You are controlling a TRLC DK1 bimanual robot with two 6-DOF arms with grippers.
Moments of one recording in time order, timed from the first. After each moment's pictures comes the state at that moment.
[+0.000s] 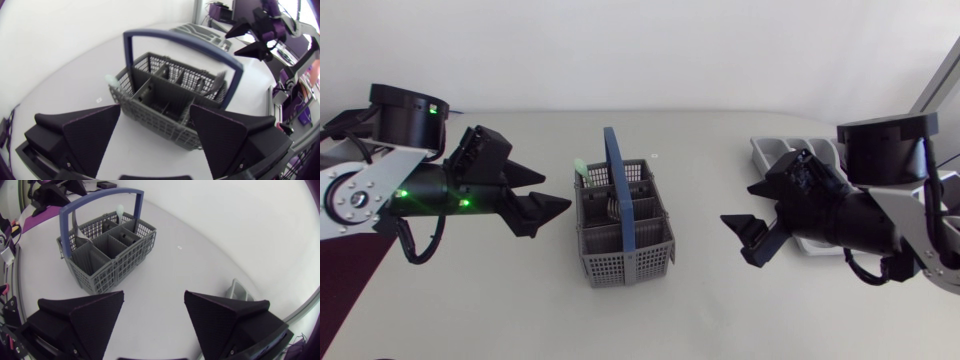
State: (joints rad) left arm -0.26 1.25 0.76 -0.22 0.46 0.38; right arm 0.38 1.07 0.62 -0.19 -0.12 -0.41
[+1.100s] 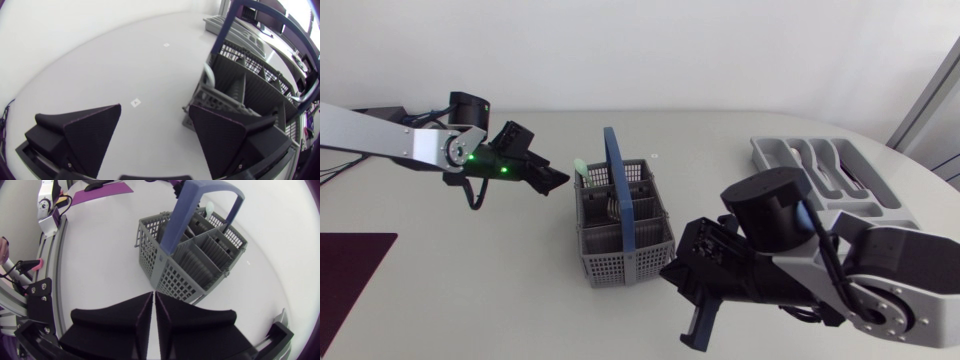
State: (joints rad) left arm -0.06 1.94 1.15 -0.03 0.53 0.49; right arm 0.79 1.24 0.59 -0.15 -0.15 -0.33
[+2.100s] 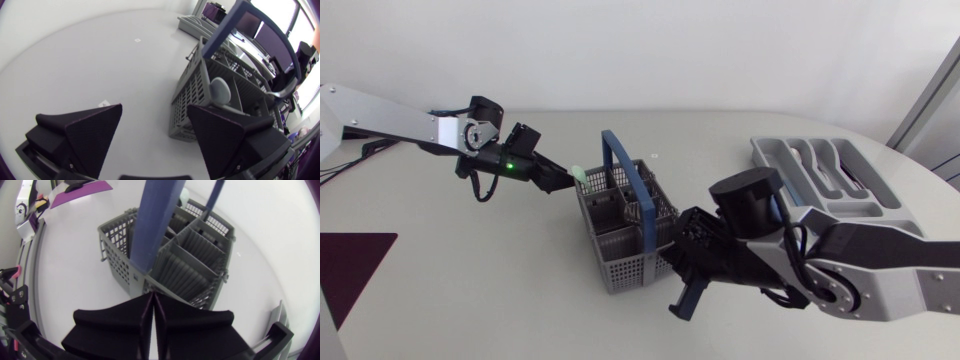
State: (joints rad) left arm -0.03 2.11 1.36 -0.32 0.81 0.59; right arm 0.70 1.39 0.59 0.02 -0.09 -0.33
